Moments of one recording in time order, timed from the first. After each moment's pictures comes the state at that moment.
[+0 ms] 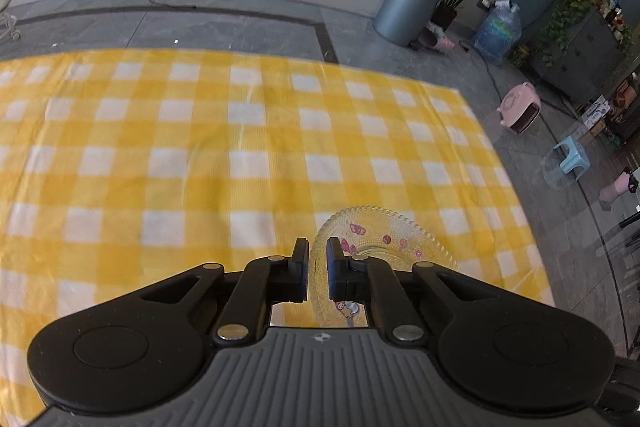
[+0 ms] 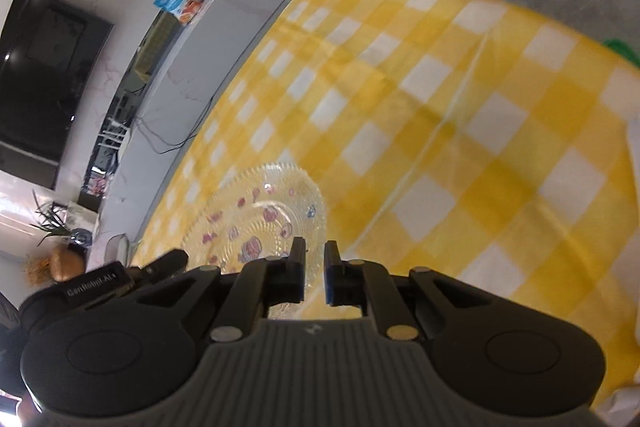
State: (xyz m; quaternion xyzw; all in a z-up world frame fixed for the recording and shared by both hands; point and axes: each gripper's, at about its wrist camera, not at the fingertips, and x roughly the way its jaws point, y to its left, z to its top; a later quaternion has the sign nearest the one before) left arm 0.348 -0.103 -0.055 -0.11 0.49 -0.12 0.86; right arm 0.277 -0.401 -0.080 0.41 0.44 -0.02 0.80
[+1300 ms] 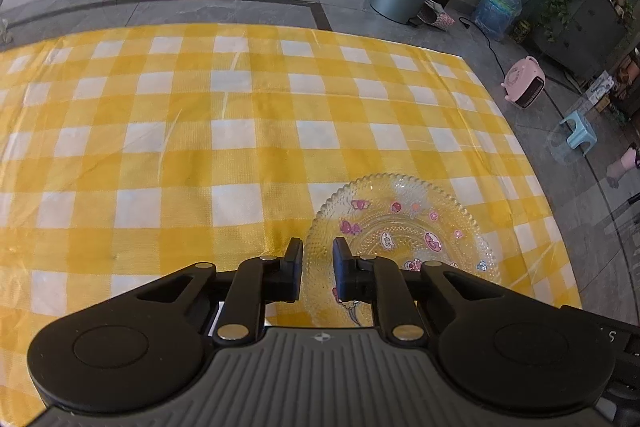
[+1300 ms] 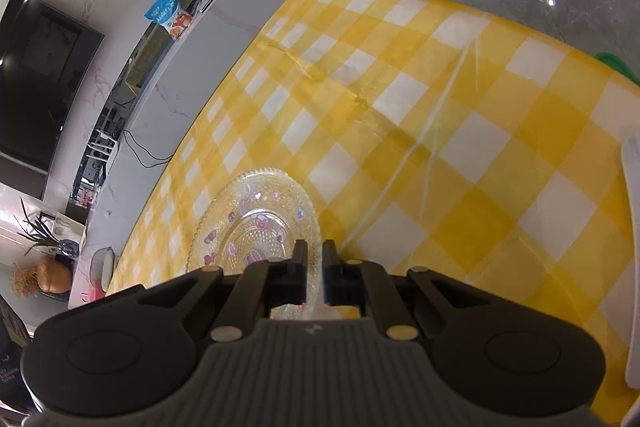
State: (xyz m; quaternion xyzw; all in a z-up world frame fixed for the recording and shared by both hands) left arm 0.344 -0.116 -0.073 -0.08 0.50 -0.12 0.85; right arm 0.278 -0.411 -0.090 0.40 0.43 -0.04 0.81
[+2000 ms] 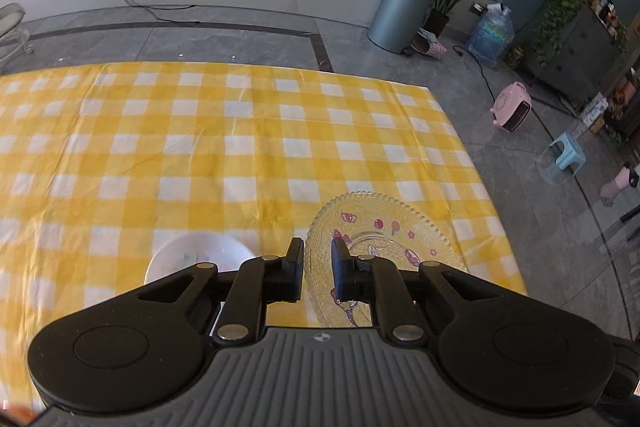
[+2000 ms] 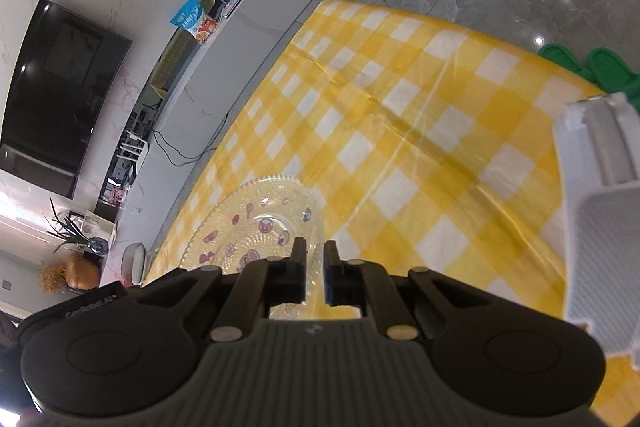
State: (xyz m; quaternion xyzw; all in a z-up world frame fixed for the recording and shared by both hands) left arm 0.271 -0.115 0.001 -0.10 0.47 -0.11 0.87; right arm 0.216 -0.418 -0.041 0.42 0.41 -0.01 0.81
